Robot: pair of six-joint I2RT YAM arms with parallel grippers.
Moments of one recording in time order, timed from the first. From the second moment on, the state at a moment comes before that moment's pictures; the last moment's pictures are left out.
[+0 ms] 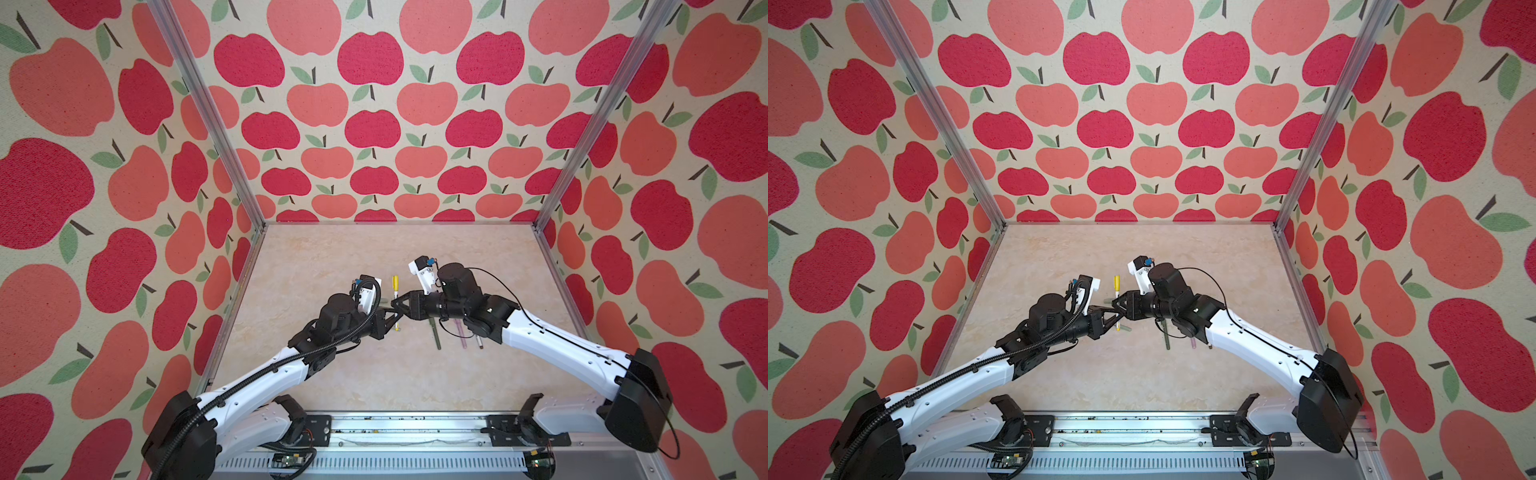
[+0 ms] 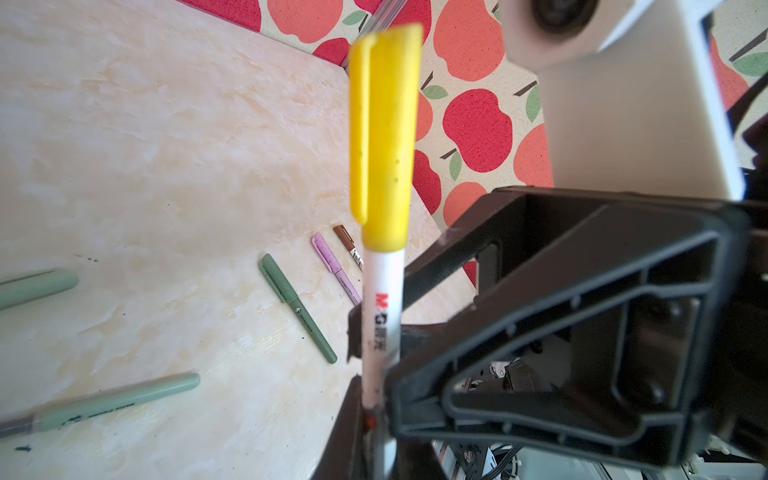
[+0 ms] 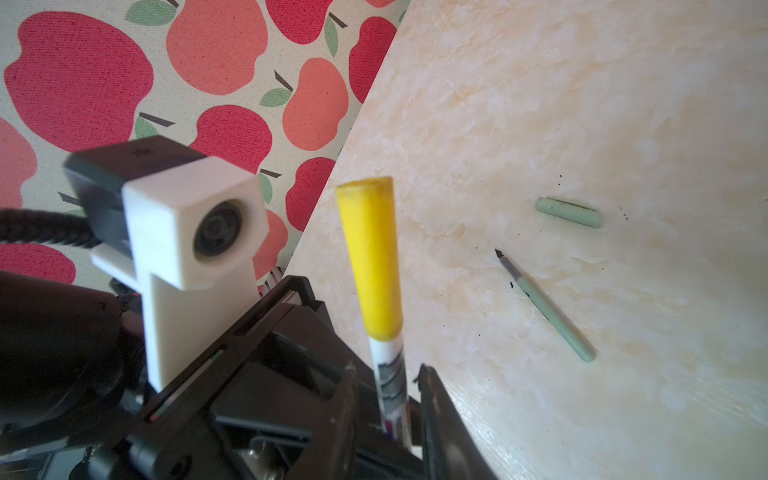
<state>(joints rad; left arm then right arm) -0.72 1.04 0.57 0.16 0.36 -0.64 0.90 1.33 1.02 -0.21 -0.34 0.66</state>
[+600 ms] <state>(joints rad) -0.72 1.04 0.56 0.20 0.34 -0.67 0.92 1.34 1.03 -0.20 -0.24 0.67</state>
